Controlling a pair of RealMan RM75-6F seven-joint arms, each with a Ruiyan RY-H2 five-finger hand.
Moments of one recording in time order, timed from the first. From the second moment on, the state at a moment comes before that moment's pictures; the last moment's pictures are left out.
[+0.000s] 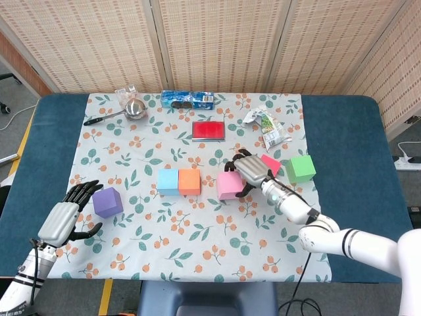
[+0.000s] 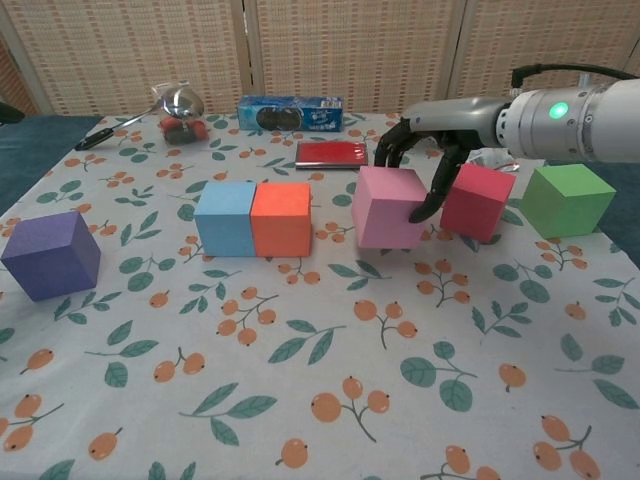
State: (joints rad) left arm -0.35 -1.08 -0.02 -1.80 1.47 1.27 -0.13; right arm 0.98 -1.42 0.21 -1.36 -1.02 0.57 -0.10
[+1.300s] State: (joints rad) left arm -0.32 -1.09 -0.01 -1.75 1.54 1.27 -0.23; right arm 1.23 -1.63 0.15 -1.22 -0.52 0.66 -0.44
